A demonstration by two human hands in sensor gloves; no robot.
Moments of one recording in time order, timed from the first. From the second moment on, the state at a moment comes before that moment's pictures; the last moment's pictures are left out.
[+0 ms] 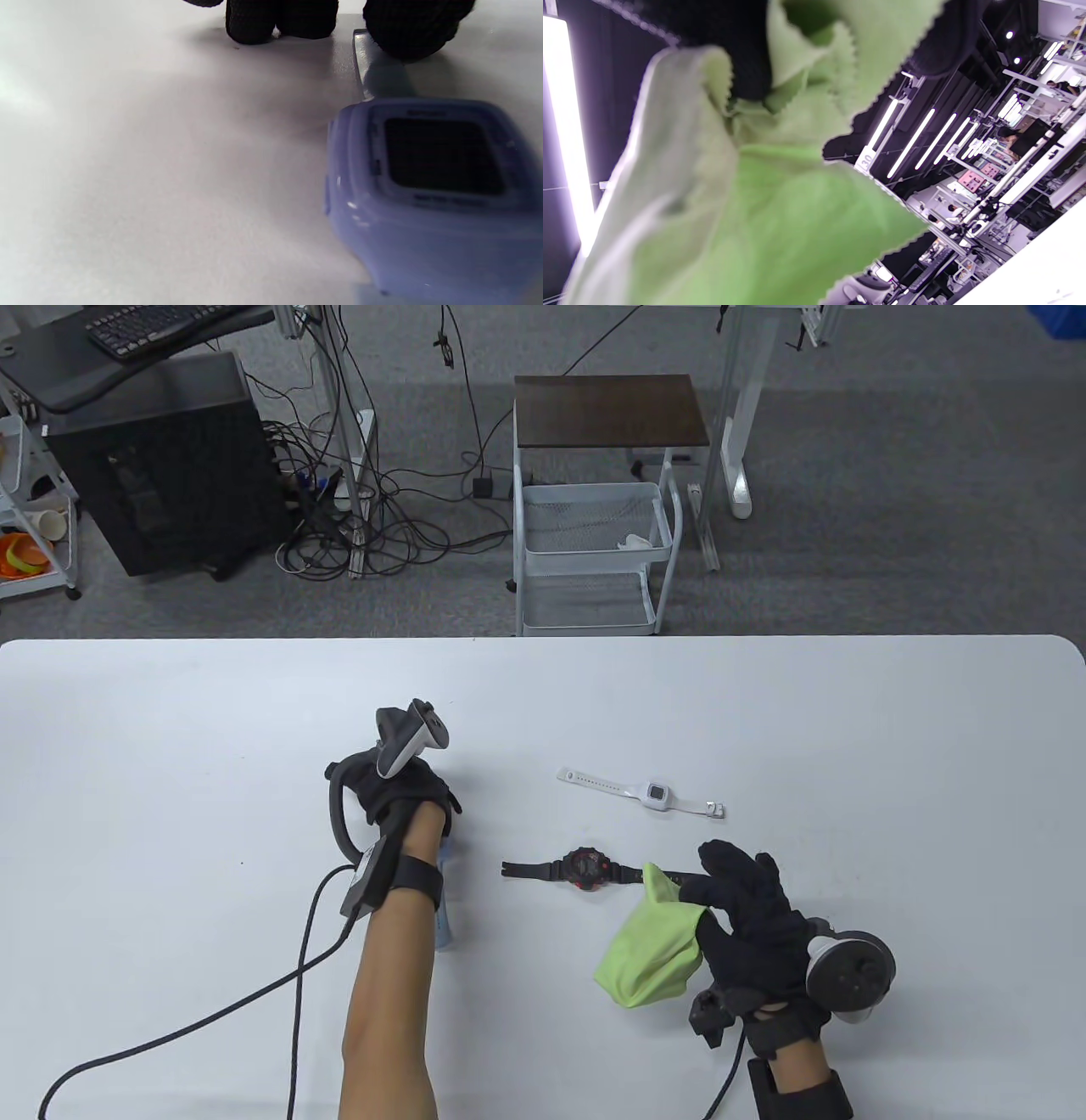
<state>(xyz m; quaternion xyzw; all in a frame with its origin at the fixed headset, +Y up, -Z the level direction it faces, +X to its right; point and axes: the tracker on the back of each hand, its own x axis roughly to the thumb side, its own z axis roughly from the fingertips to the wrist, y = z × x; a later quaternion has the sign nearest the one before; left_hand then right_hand) -0.191 -0.768 -0.488 -0.28 0.21 0.01 0.94 0.209 -0.710 -0.264 0.25 -0.23 0.79 0.51</state>
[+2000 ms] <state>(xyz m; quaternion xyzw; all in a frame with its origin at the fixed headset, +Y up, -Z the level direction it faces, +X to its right) -0.186 -0.772 -0.475 -0.17 0.17 0.00 0.97 0.197 -0.716 -0.264 0.26 -0.19 0.80 0.50</state>
